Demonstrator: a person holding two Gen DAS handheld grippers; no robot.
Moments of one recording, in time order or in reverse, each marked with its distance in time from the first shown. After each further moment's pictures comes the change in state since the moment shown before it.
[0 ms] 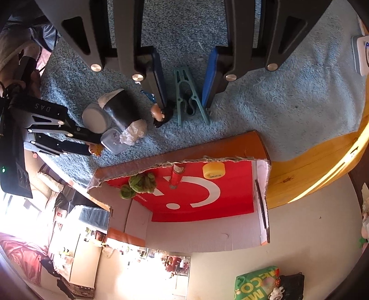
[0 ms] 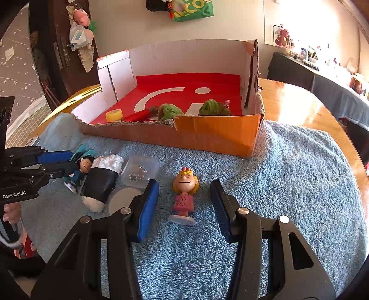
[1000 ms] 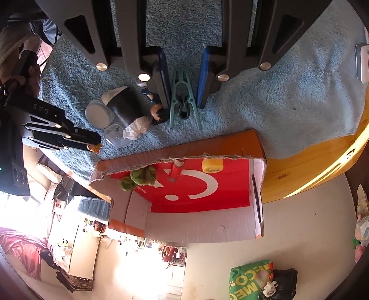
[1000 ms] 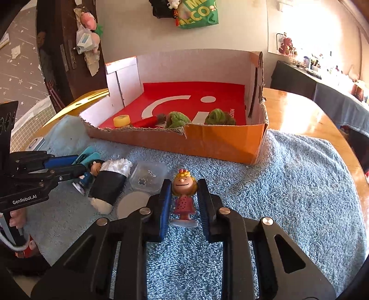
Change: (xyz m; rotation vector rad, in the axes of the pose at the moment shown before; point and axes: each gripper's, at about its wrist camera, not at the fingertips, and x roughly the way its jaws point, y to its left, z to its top) left arm -0.009 -0.003 -0.008 -0.041 -0.079 -0.003; right arm -0.009 0.007 -0.001 -0.017 -0.059 0.018
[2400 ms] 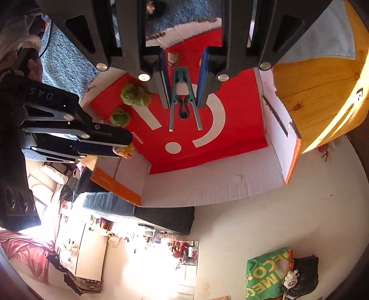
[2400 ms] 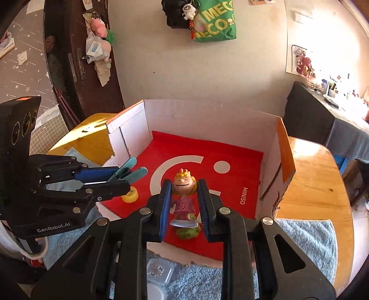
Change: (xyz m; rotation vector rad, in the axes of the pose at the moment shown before) left arm 0.048 0.008 0.130 0.065 0.024 -0.037; right arm 0.021 0.007 0.130 -0.075 -0.016 0.063
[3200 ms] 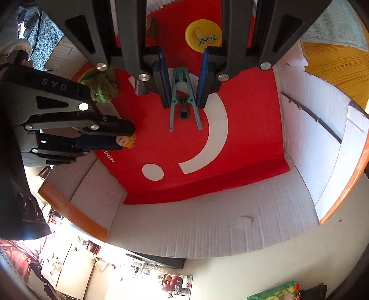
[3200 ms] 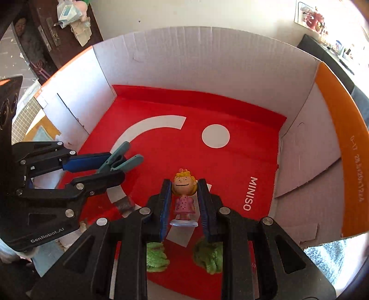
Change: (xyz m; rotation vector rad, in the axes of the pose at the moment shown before) left arm 0.077 0.026 0.008 -0.047 0.212 -0.020; right arm 0.105 -0.036 0.006 0.039 0.357 -0.006
